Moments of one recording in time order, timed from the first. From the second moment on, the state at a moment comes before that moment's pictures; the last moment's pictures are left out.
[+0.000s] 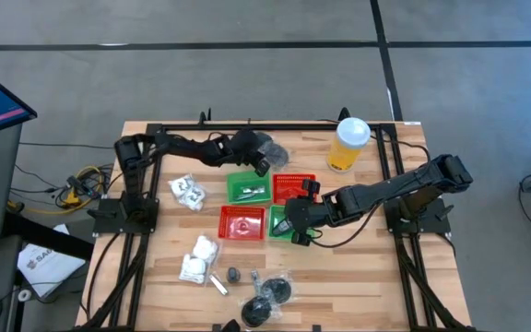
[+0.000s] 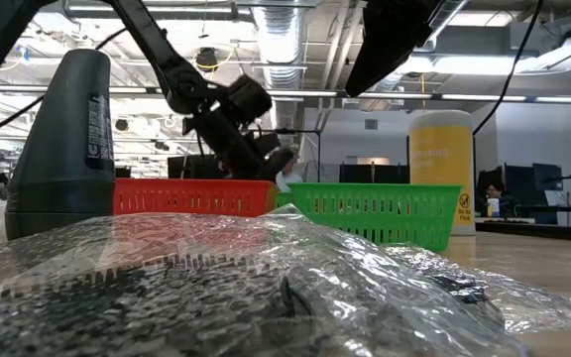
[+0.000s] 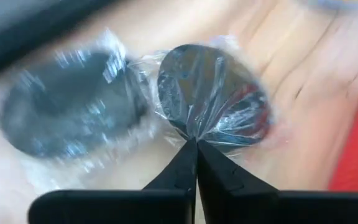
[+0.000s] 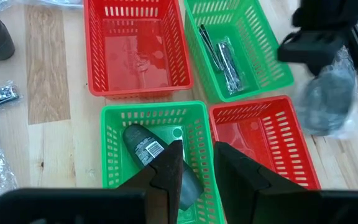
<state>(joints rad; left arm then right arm) 0.46 1.92 1.03 0.15 -0.08 -0.24 0.28 1.61 1.28 -0.70 0.44 0.29</state>
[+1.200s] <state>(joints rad) 0.21 1.44 0.84 0.03 -0.25 -0.21 0.29 1.61 1.28 -0.75 0.44 0.37</state>
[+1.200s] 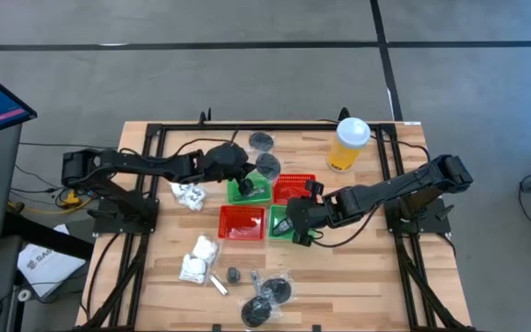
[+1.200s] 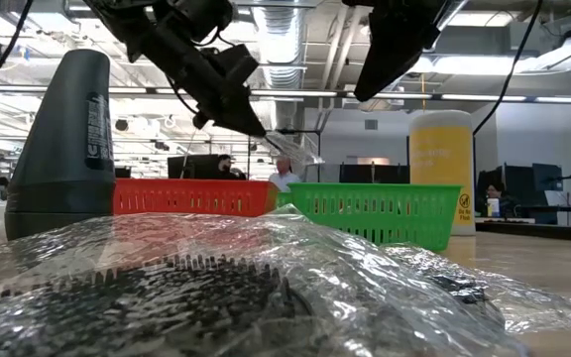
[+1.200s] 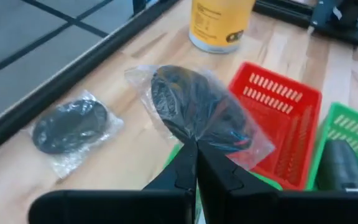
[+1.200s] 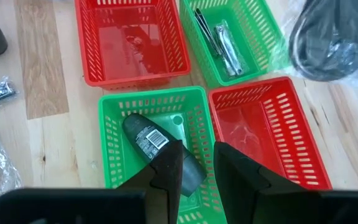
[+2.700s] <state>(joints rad) -0.32 1.32 0.82 -0.08 -0.60 0.02 0.20 1.61 1.28 -0.54 0.31 0.17</state>
